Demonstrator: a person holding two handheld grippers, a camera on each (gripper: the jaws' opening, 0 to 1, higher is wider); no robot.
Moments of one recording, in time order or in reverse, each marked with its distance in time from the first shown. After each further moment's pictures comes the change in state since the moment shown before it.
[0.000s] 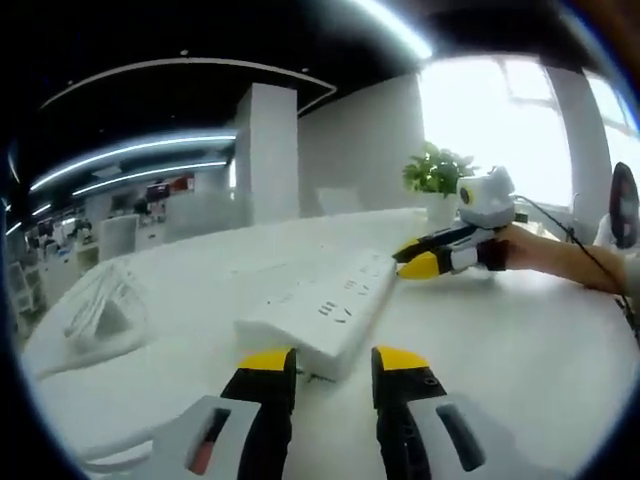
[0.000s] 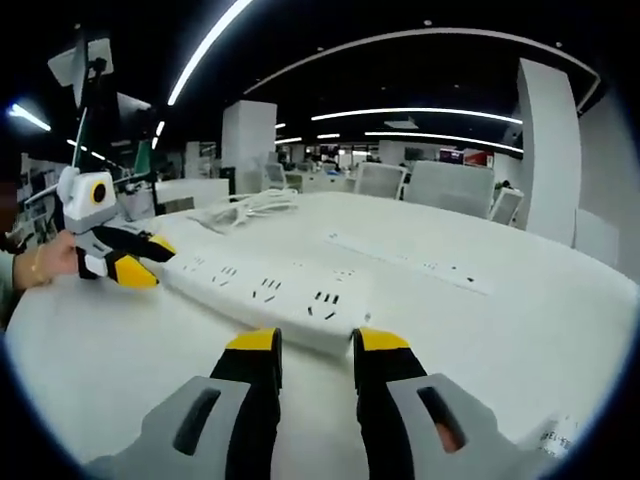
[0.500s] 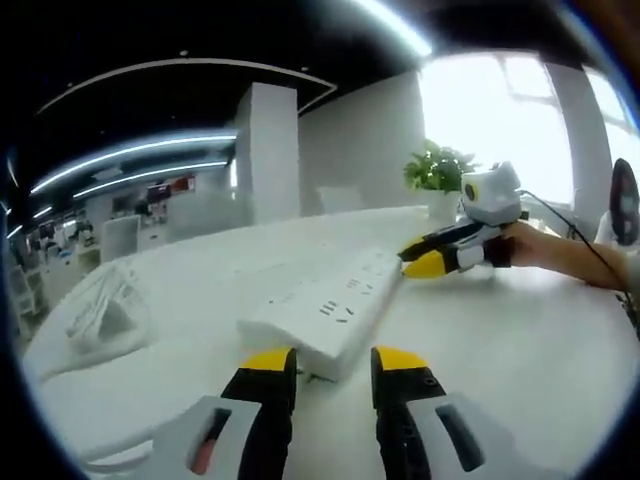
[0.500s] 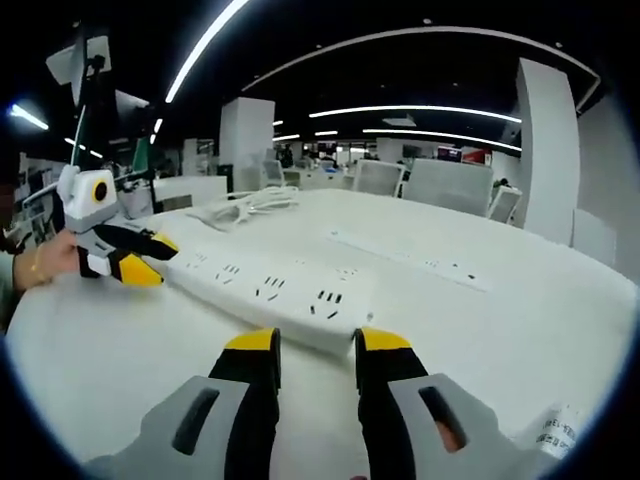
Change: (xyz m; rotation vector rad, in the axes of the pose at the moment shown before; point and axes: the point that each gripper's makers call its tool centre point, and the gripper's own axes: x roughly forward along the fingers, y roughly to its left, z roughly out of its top) left arm -0.004 0.002 -0.003 0.011 0.005 0.005; right arm -0.005 0.013 -0.002 -0.001 0.013 -0.011
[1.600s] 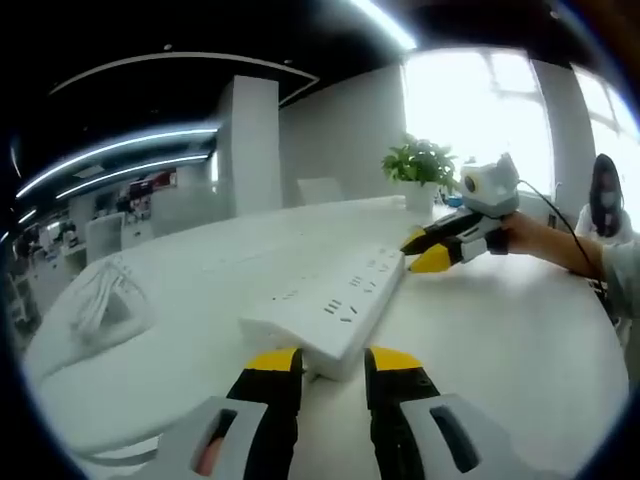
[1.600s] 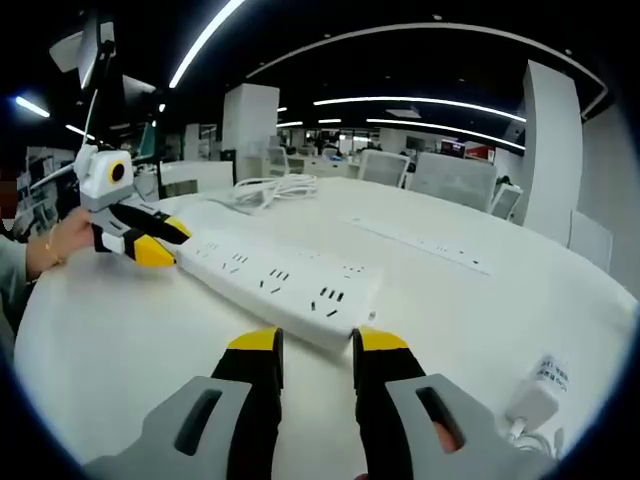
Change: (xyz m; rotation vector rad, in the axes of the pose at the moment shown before) left arm -0.034 -0.018 -0.011 0.029 0.052 -0.081; right arm -0.040 0.038 -0.011 -0.036 0.061 0.004
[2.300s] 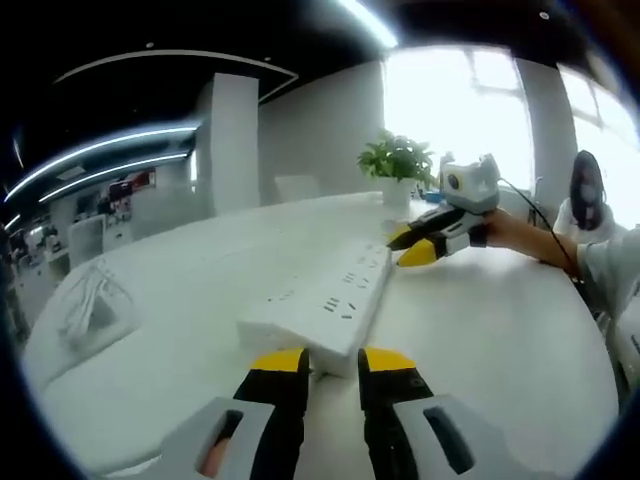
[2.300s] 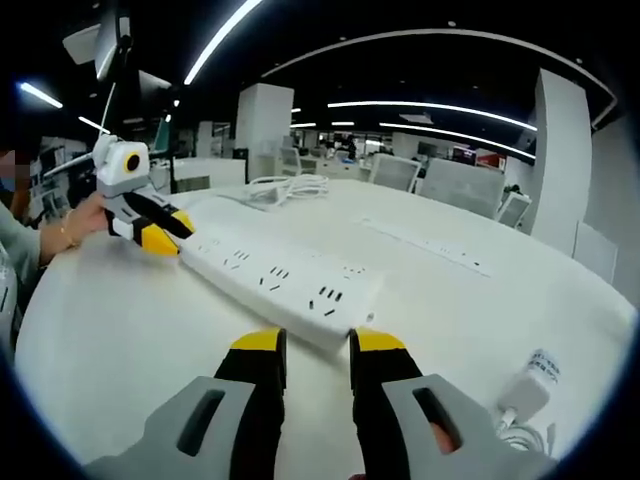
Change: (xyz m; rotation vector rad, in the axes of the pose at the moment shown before) left arm -0.011 -0.018 -0.004 0.021 0.022 -0.092; right arm -0.017 0.007 -0.007 -0.036 -0.013 0.036
